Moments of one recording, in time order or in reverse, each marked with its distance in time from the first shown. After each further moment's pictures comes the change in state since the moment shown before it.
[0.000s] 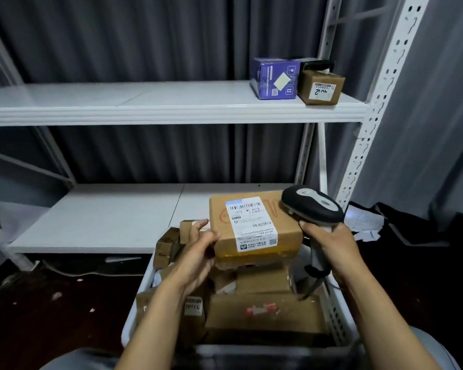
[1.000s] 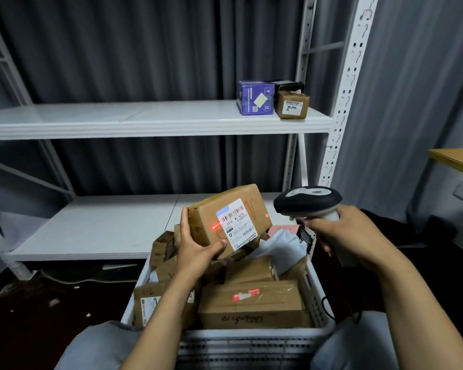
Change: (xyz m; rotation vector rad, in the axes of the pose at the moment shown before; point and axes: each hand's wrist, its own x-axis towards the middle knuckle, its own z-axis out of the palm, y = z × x) left_hand -0.054 -0.018 0.023 0.592 0.265 0.390; right_hand -0.075 -0.076 -0.073 -0.444 -0.170 -0.076
